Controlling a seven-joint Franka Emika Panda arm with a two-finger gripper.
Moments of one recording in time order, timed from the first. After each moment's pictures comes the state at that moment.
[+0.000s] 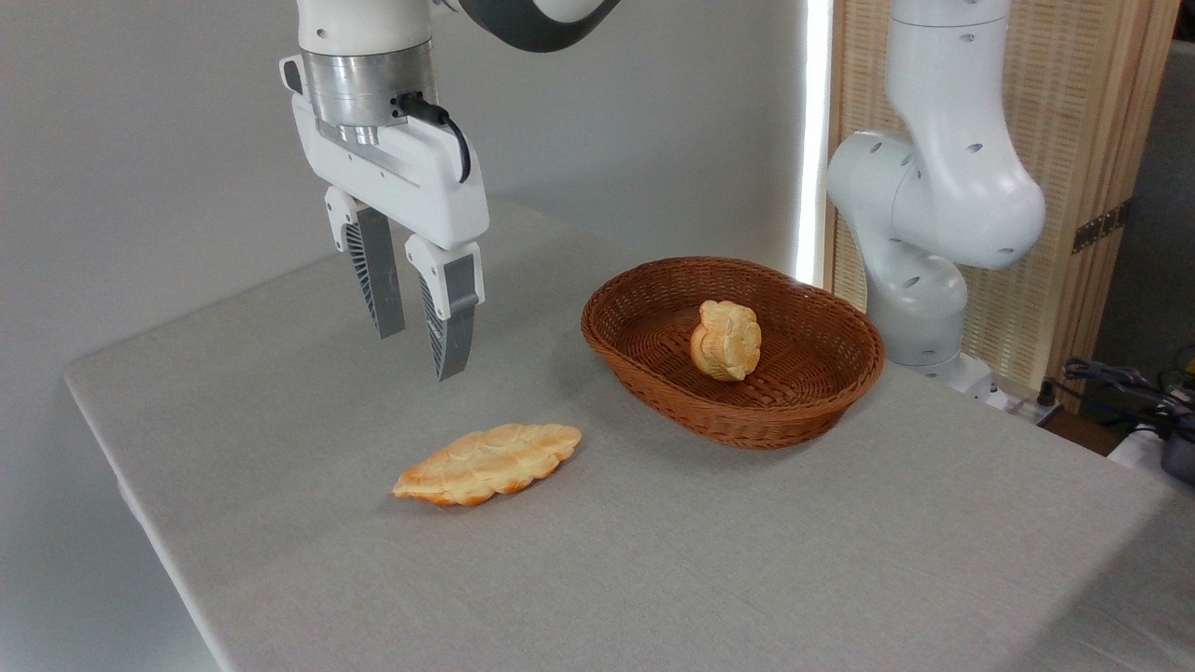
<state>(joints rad) -0.13 -0.01 -0.03 -1.72 -0.06 1.81 0.58</state>
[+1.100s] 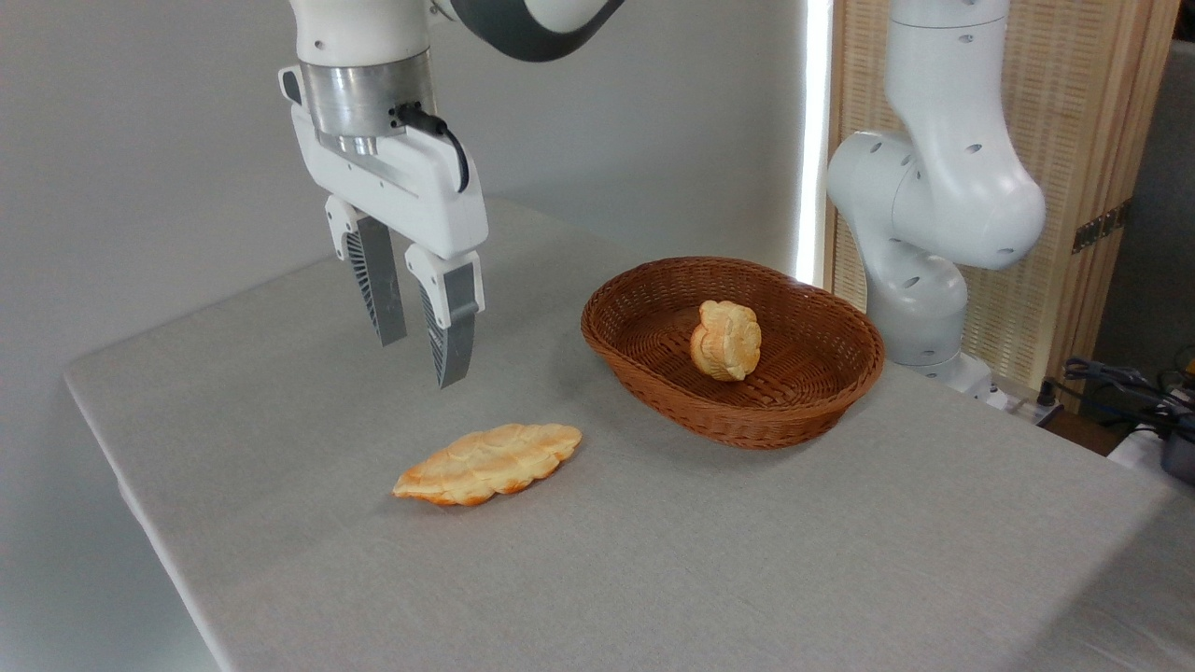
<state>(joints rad) -0.13 0.01 -0.03 -1.72 -0.06 1.81 0.58</state>
